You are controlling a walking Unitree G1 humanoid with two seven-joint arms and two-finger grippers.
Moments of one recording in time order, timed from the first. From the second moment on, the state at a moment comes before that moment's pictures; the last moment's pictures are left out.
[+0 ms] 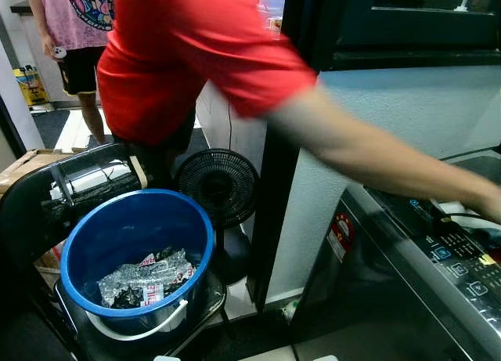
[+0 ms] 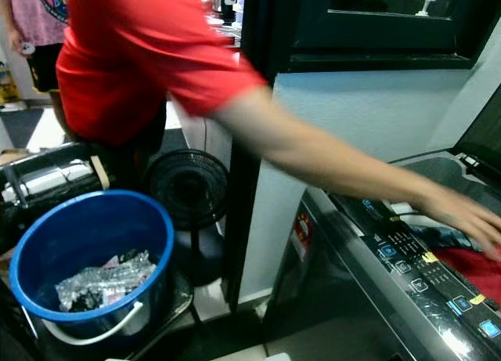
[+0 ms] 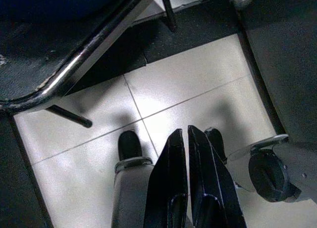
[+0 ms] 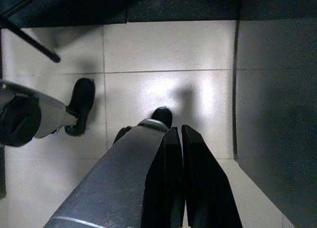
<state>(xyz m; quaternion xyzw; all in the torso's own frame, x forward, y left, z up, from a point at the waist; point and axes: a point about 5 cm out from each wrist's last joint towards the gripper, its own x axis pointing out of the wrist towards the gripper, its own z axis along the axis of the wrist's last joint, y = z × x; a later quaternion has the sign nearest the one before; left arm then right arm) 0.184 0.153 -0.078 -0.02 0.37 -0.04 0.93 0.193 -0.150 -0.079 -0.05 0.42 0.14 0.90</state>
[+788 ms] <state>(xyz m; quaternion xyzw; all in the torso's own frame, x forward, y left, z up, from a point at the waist) 0.177 0.156 -0.081 0.00 0.38 -0.03 0.92 0.190 -0.156 -0.080 -0.05 0.42 0.13 0.90</state>
